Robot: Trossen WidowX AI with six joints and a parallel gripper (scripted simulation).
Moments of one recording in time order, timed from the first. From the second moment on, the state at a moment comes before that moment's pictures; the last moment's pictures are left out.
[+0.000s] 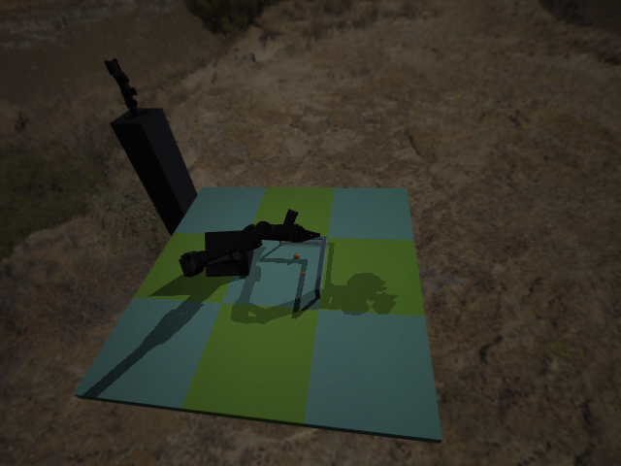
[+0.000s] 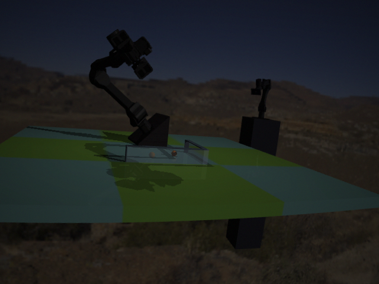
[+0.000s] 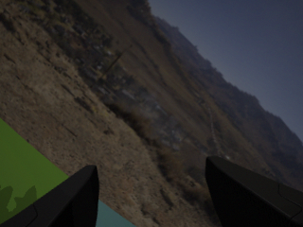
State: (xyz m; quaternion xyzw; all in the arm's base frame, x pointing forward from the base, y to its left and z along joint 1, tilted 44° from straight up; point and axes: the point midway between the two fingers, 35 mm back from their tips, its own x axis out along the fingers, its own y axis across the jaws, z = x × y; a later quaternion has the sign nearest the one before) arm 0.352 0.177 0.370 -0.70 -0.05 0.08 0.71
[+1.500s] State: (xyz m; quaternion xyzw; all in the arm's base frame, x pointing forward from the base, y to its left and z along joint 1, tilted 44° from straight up) arm 0.267 0.106 -0.021 -0.72 0.56 0.28 0.29
